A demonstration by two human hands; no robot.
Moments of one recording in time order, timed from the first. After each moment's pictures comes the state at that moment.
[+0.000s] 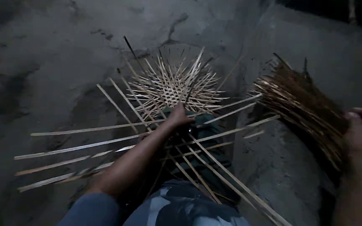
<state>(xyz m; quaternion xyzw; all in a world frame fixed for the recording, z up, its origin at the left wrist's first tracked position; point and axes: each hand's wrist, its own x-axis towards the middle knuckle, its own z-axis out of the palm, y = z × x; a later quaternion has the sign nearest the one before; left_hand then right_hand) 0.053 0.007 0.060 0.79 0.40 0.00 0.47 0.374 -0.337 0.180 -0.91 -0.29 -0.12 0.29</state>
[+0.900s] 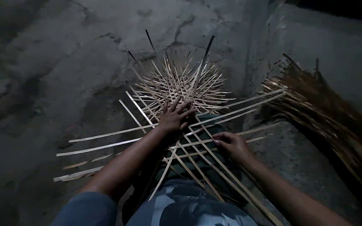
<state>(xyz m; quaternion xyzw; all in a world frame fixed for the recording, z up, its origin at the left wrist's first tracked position) 0.002 0.028 0.011 0.97 0.19 0.10 0.10 0.189 -0.212 0.069 -0.78 -0.44 0.35 0.28</state>
